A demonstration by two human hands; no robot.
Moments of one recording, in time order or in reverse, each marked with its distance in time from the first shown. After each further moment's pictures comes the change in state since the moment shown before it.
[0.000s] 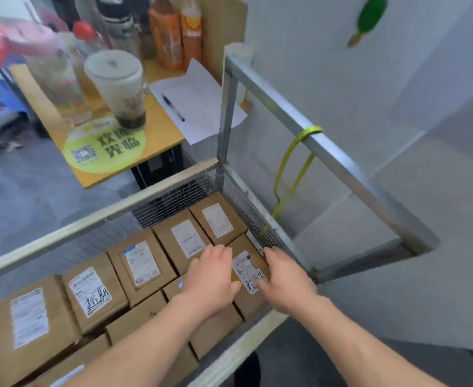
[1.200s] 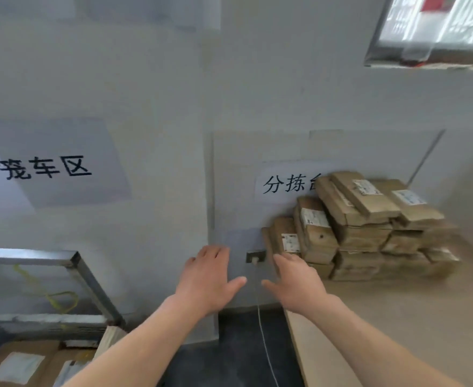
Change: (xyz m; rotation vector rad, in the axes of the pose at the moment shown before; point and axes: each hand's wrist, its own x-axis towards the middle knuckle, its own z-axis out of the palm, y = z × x) left_hand -0.196 0.464 0.015 0.312 0.038 0.915; right_hand -0.486 0.273 -0.076 0.181 0.616 0.769
